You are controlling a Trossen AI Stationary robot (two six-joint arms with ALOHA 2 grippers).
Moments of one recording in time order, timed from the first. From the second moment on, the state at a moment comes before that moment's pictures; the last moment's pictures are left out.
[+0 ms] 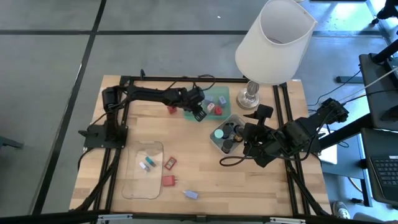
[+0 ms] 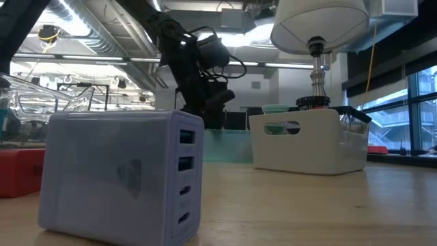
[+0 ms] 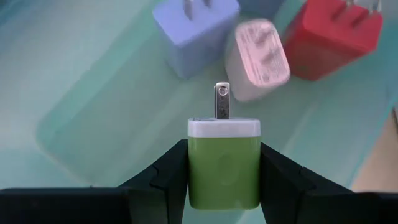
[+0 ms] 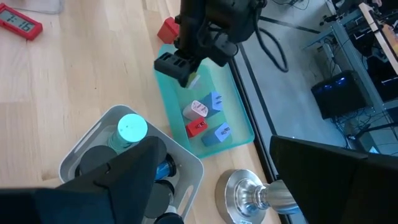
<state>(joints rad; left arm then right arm) 0.34 1.90 1.27 -0.37 -0.12 -0.34 0.57 1.49 1.67 -1.48 0.87 0.53</state>
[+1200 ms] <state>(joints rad) 0.31 1.67 1.40 -1.04 -0.25 -0.08 0.57 1.49 1.67 -1.48 0.87 0.54</state>
